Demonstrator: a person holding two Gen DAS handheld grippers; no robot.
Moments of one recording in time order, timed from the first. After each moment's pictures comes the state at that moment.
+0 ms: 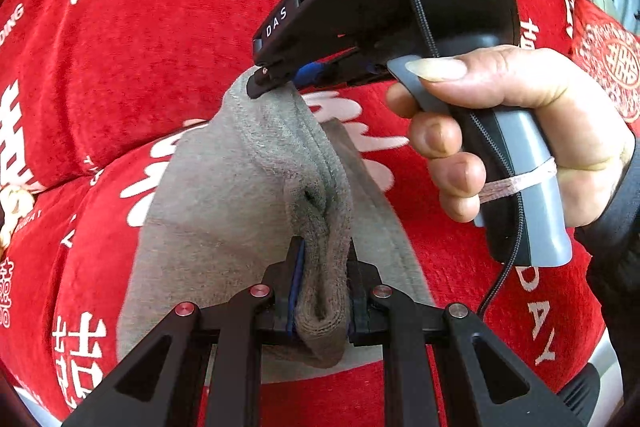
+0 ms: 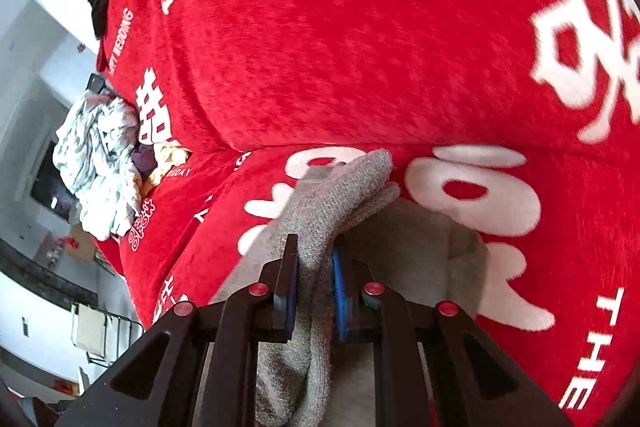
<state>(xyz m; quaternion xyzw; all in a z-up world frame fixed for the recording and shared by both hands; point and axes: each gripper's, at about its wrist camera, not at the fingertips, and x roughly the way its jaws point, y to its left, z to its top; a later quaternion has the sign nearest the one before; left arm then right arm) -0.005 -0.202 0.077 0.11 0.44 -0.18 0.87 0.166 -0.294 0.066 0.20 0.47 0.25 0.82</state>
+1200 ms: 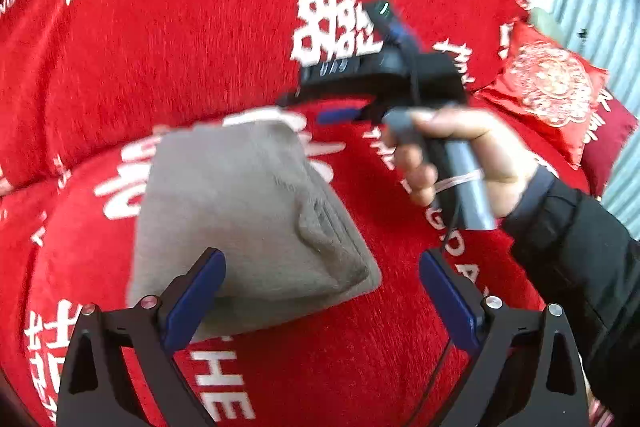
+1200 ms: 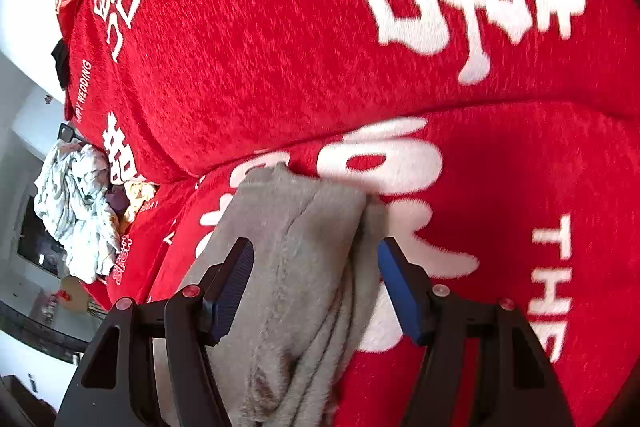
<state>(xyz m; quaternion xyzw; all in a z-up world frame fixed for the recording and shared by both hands) -0.058 -0.153 0.111 0.06 0.40 -0.29 0.87 0.130 -0.350 0.049 0.25 0.47 0.17 0.83</state>
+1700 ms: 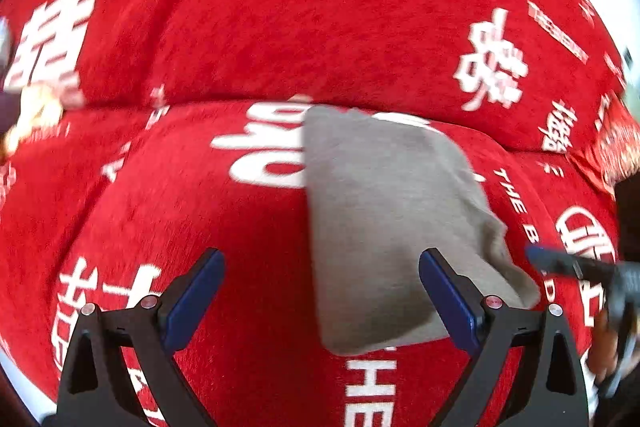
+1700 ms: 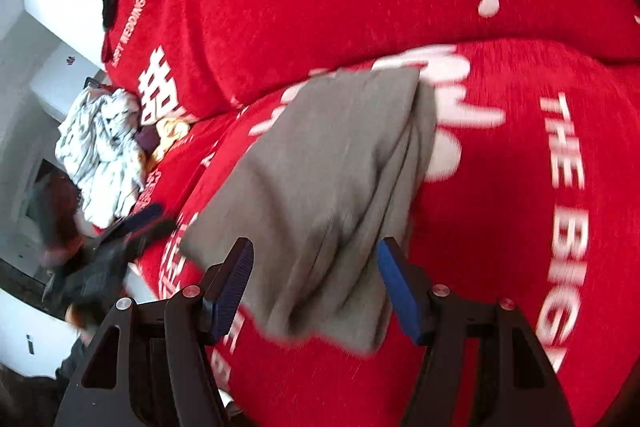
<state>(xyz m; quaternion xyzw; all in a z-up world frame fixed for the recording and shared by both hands) 0.014 -0.031 0.076 -0.05 0.45 -0.13 0.88 -0.012 -0.302 0.058 0.23 0.49 0.22 0.81</state>
